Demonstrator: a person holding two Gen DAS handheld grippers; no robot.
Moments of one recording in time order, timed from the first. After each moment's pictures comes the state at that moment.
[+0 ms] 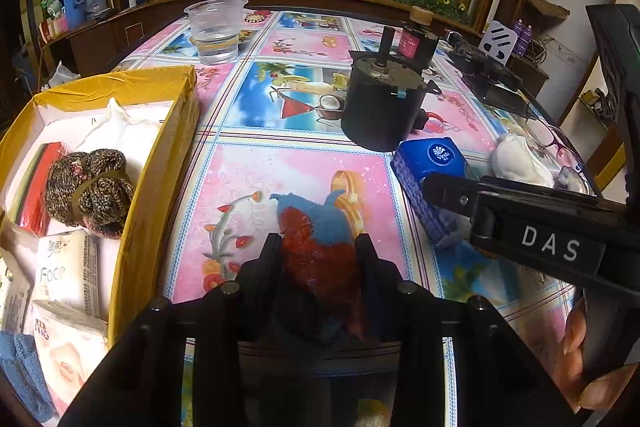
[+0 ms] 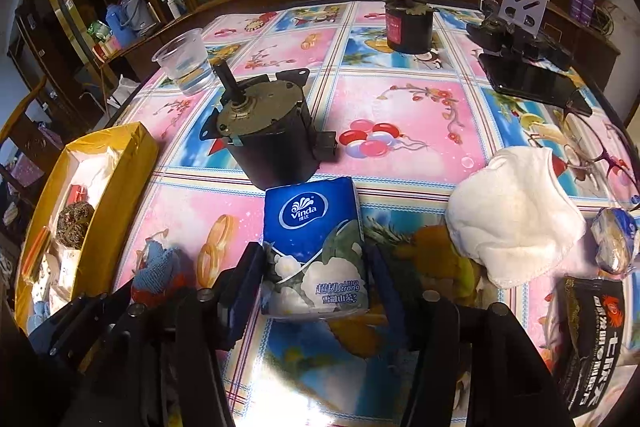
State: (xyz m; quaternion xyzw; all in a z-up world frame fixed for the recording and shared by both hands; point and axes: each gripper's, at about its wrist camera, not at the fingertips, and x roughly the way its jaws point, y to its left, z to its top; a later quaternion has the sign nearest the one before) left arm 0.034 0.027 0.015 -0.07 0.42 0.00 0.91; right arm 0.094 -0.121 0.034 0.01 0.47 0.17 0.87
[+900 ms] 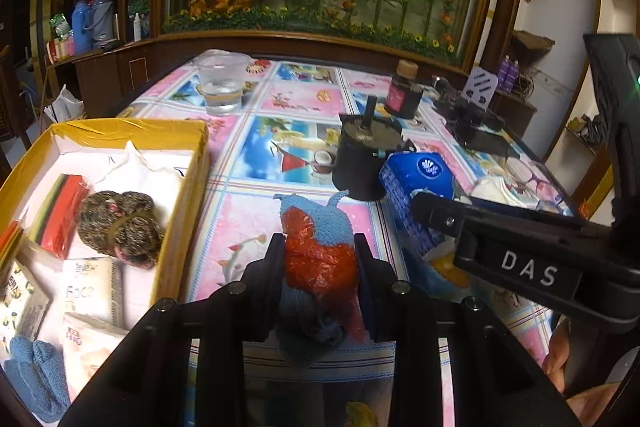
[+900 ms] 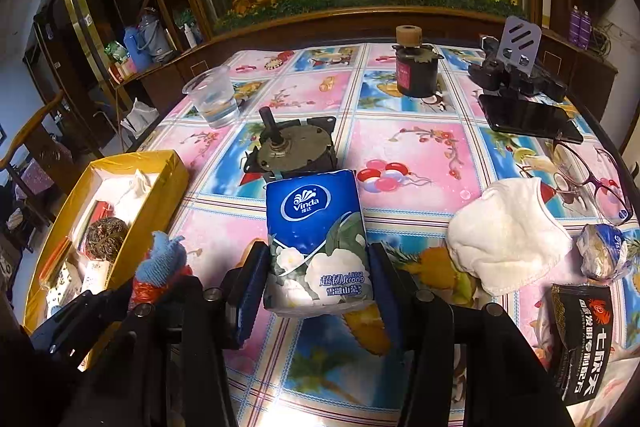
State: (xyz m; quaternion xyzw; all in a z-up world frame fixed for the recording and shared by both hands) left arm 0.013 0.031 0.046 -0.08 0.33 0.00 0.94; right arm 0.069 -0.119 0.060 0.02 0.41 0.19 0.89
